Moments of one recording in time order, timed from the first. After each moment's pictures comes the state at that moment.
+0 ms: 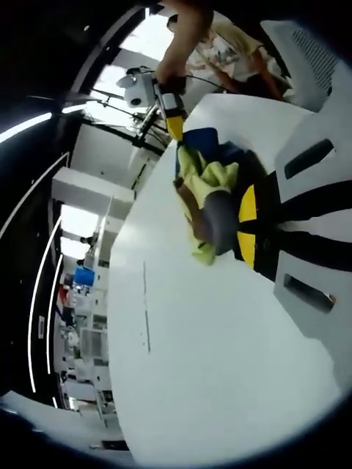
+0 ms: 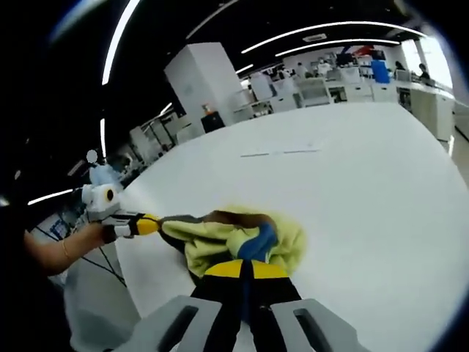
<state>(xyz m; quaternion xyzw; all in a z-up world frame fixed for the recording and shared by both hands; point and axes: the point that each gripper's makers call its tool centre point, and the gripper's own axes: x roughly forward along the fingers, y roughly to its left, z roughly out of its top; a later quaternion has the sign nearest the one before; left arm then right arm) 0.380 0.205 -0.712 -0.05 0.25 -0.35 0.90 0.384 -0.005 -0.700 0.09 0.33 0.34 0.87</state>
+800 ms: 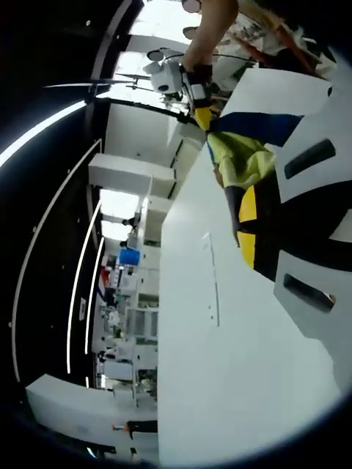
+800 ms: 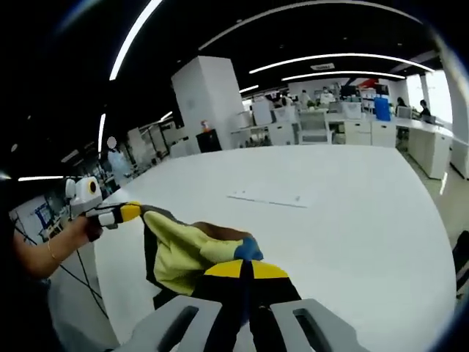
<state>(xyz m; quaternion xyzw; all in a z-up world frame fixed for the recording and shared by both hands) 0.471 0.218 -0.628 -0.06 0.14 -0.27 0.95 0.477 -0.013 -0.640 0.04 0.26 0.32 0.91</state>
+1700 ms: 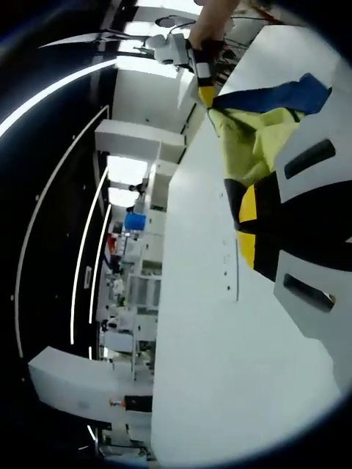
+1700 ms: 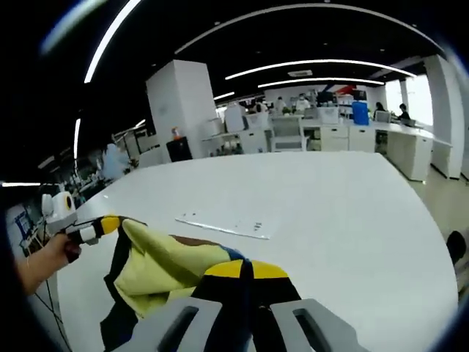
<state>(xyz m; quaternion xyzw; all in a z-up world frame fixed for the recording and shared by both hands) 0.598 0.242 -0.681 -0.06 0.13 -0.18 0.97 0.615 -0.015 -0.685 0.05 0.25 0.24 0.94</state>
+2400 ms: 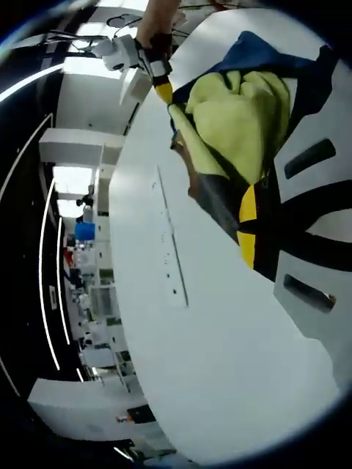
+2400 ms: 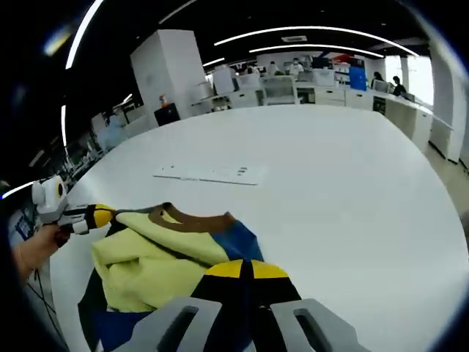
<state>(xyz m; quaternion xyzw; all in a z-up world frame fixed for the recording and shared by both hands) 0.593 0.244 -0.769 0.04 0.26 -0.20 0.94 0.607 -0.020 -0.770 0.02 0.36 0.23 0.90</state>
